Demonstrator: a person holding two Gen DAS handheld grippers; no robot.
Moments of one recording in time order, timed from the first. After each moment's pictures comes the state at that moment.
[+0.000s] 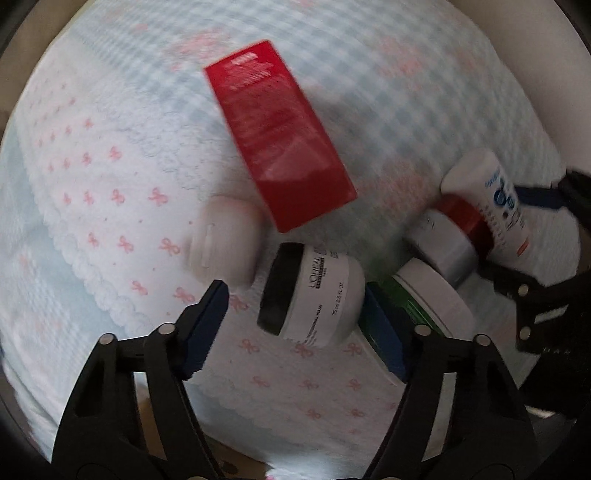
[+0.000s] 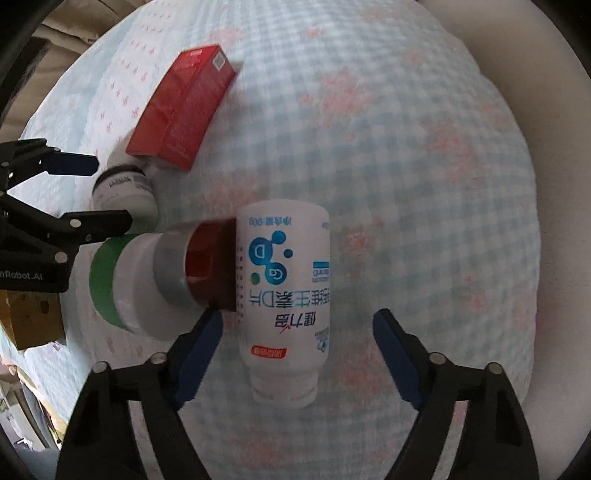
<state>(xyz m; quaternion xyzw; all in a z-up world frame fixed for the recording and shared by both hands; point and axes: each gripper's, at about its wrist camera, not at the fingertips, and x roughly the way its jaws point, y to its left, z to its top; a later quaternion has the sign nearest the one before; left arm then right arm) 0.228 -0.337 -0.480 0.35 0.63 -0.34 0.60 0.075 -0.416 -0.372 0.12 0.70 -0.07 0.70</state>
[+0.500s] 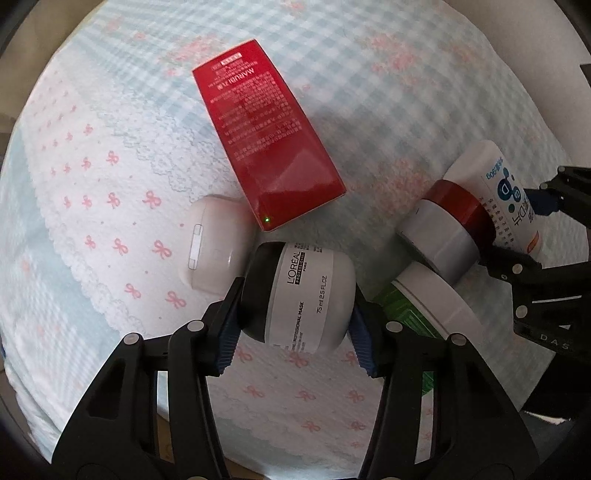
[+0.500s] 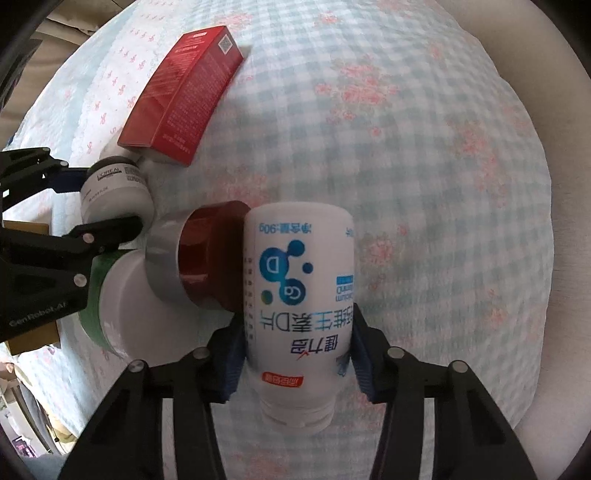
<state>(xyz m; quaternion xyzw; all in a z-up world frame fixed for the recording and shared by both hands) 0.212 -0.331 -0.481 0.35 0.61 -0.34 0.63 0.089 -0.404 -0.383 0.12 0.70 -0.08 0.70</state>
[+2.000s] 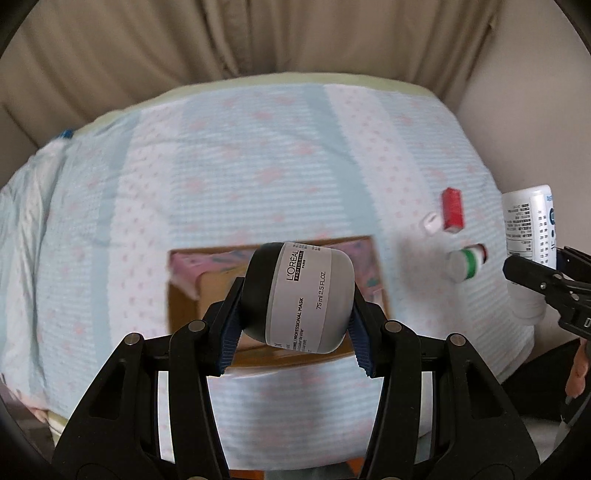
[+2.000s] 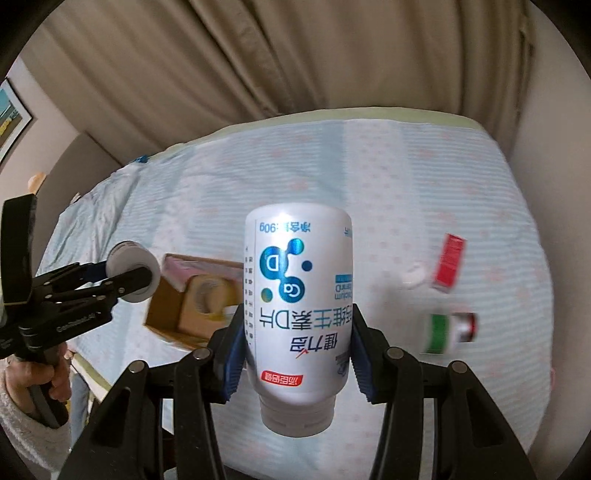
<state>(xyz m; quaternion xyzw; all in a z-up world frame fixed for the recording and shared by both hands) 0.191 0.104 -0.209 0.06 0.55 -0.14 0.82 0.115 -0.124 -0.125 0.11 0.54 0.06 0.84</state>
